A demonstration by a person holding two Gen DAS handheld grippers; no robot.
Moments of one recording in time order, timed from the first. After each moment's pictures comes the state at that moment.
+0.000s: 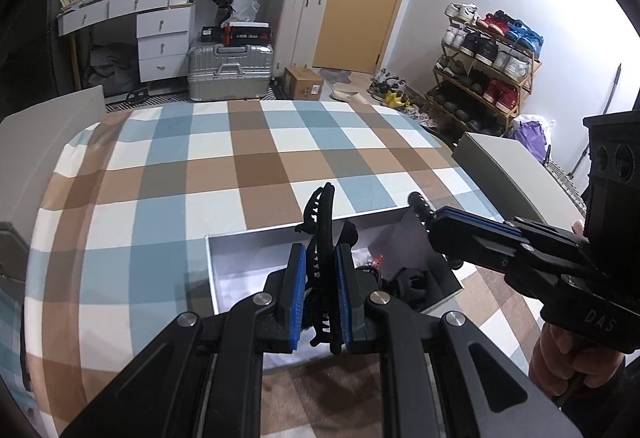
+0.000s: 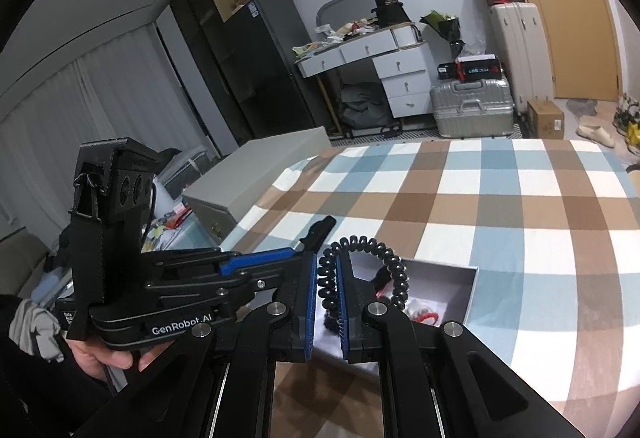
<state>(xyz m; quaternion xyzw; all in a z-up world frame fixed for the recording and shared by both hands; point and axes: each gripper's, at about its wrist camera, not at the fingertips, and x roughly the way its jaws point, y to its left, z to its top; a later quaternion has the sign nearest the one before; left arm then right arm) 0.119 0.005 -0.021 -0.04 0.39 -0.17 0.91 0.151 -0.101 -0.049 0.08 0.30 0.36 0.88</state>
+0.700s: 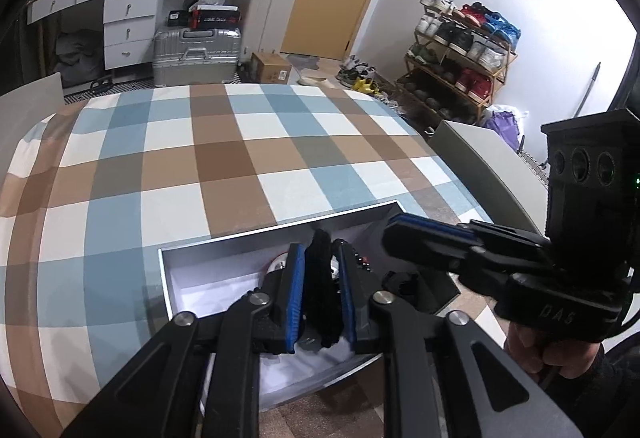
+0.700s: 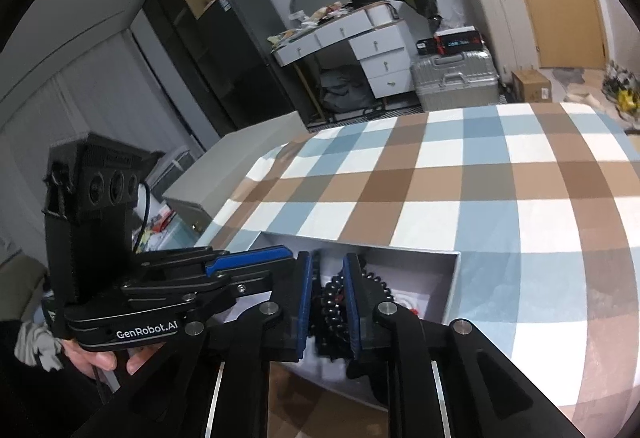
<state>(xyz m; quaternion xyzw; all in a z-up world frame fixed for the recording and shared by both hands) 0.141 0.005 -0.034 -0.06 0.41 -0.23 0.88 0.178 -0.111 -0.078 0.12 0.34 0.34 0.87</state>
